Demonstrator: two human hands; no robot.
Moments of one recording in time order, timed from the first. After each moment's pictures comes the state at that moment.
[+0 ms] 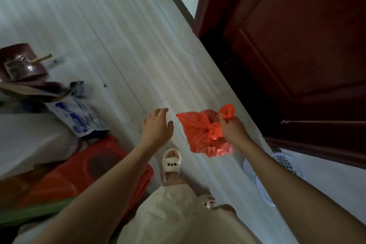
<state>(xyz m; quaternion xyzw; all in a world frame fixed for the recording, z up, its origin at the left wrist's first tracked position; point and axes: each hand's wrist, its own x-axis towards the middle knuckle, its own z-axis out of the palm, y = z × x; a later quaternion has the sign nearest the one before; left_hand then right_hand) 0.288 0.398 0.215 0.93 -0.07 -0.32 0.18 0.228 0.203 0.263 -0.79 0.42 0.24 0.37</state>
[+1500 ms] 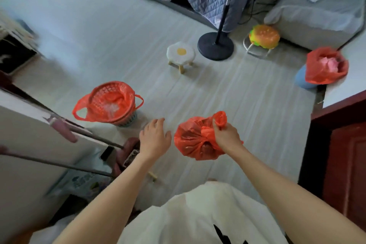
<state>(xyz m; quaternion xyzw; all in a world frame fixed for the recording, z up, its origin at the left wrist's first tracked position) 1.038 0.937 0.399 0.86 0.44 -0.06 0.26 1.184 0.800 0.443 -0.90 -0.15 0.30 0.26</state>
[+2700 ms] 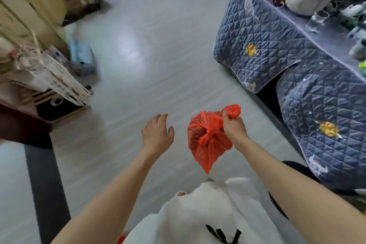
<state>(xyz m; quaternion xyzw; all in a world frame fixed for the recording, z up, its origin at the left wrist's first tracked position) 1.410 1.832 0.420 0.74 0.63 0.02 0.23 1.618 1.786 0.453 -0.83 -0.26 0.38 0.30</state>
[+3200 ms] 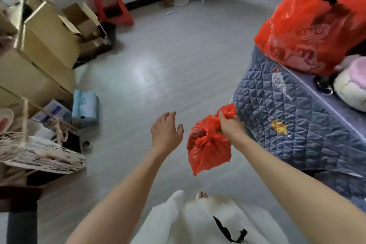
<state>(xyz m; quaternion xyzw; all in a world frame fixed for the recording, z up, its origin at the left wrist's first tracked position) 1.589 2.307 0.449 0.73 0.65 0.08 0.21 1.774 2.280 0.469 -0.78 -0.33 0.41 0.33</state>
